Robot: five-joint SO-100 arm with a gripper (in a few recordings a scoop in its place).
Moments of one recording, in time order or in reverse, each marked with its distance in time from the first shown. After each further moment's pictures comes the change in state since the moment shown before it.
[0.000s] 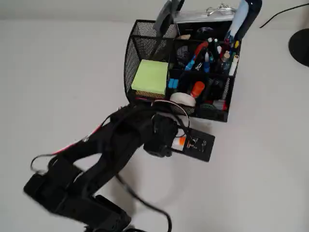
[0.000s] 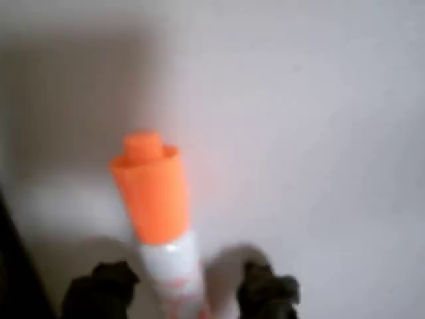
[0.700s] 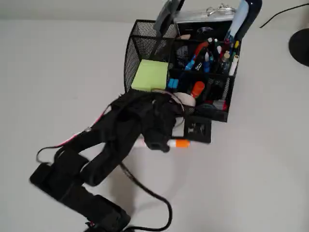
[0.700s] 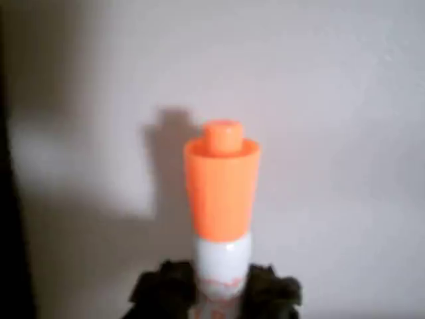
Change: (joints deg) arm -1.5 2.8 -8.3 14.7 -14.2
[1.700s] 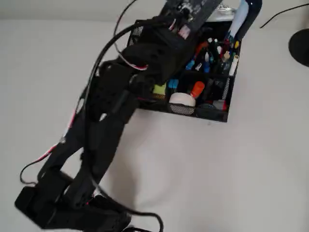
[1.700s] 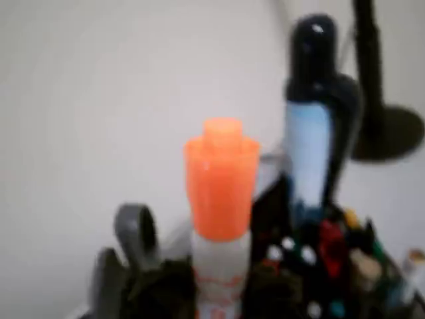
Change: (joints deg) arm 1.8 5.3 -15.0 -52.5 -37.1
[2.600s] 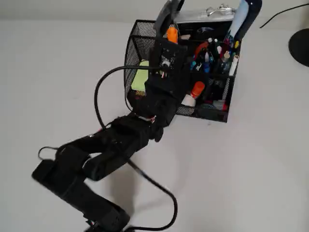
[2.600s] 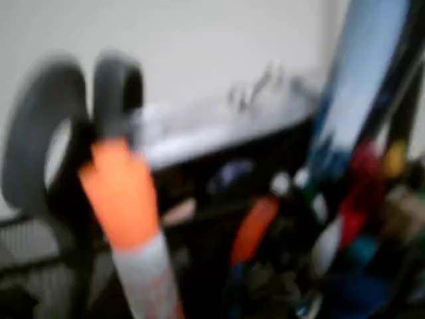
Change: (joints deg) arm -1.5 -6.9 34.3 -54.6 -15.2
